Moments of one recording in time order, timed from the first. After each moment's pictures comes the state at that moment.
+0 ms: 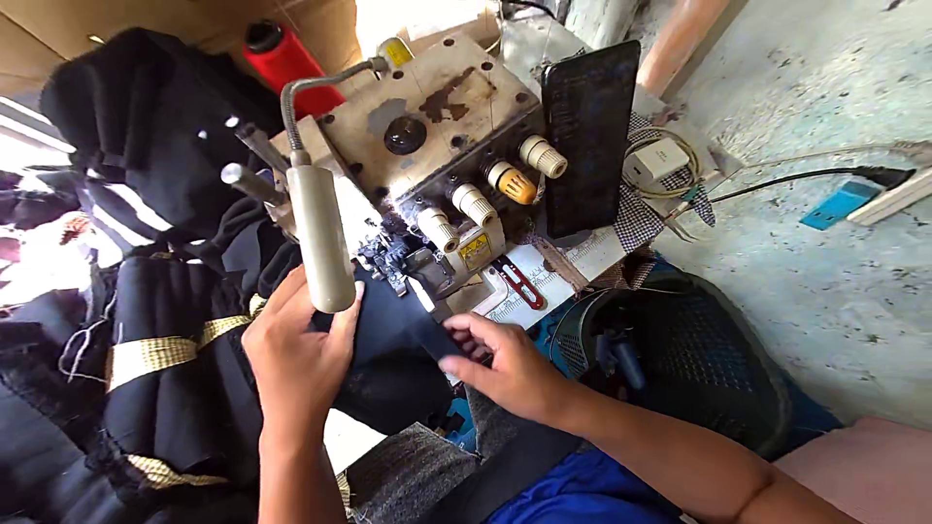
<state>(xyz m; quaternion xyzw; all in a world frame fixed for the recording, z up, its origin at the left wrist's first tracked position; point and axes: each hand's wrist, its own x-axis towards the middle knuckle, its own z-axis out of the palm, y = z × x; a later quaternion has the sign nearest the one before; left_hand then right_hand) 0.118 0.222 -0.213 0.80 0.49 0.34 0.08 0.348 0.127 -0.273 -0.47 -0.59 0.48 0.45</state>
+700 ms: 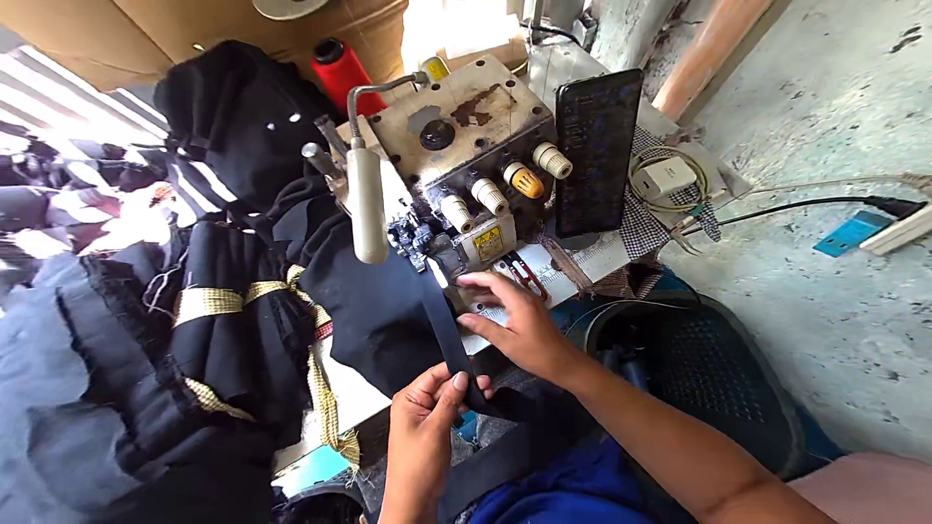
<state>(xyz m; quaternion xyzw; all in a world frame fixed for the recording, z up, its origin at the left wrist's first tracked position) 0.189 0.071 -0.234 0.35 0.46 0.47 0.66 0.365 0.146 -0.271 -0.46 -0.63 0.41 0.48</state>
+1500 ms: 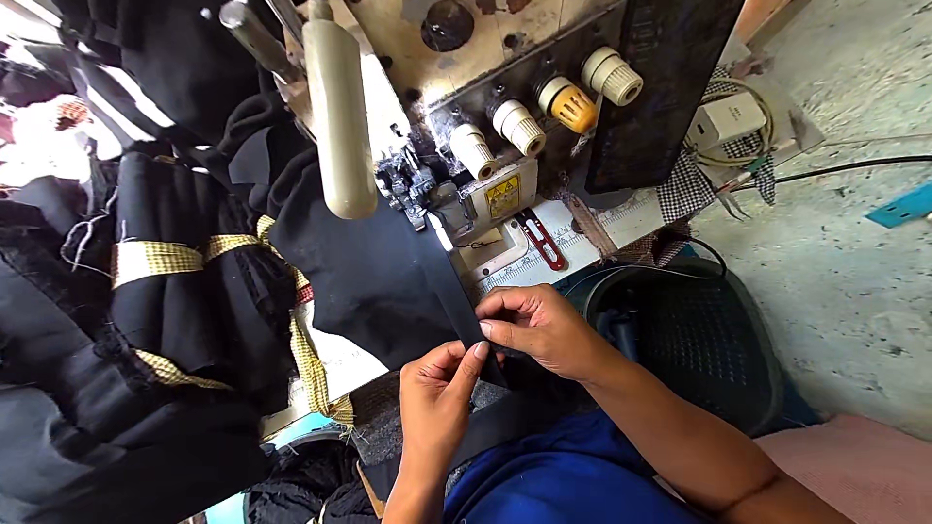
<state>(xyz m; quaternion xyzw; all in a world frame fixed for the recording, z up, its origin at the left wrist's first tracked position) 0.196 0.070 -0.264 0.46 0.48 0.47 0.58 0.373 0.114 -0.265 -0.37 -0.45 0.69 0.44</state>
